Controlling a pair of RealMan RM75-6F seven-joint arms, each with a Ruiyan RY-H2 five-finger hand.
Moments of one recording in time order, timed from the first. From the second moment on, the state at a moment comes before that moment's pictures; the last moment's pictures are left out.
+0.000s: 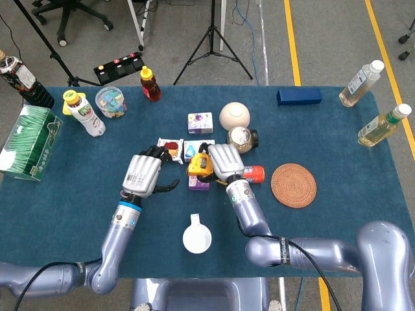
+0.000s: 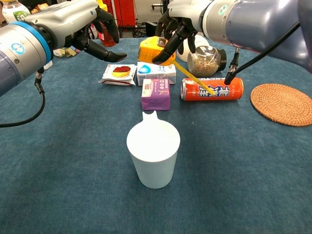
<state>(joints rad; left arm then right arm) -0.77 -1.65 -0.28 -1.73 0.97 1.31 0.71 1.13 -1.60 0.38 -1.64 -0.43 1.11 -0.62</state>
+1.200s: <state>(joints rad) -0.81 -1.74 -0.31 -1.66 0.95 1.33 0.74 1.15 -1.61 0.39 -1.64 -0.41 1.11 -0.64</state>
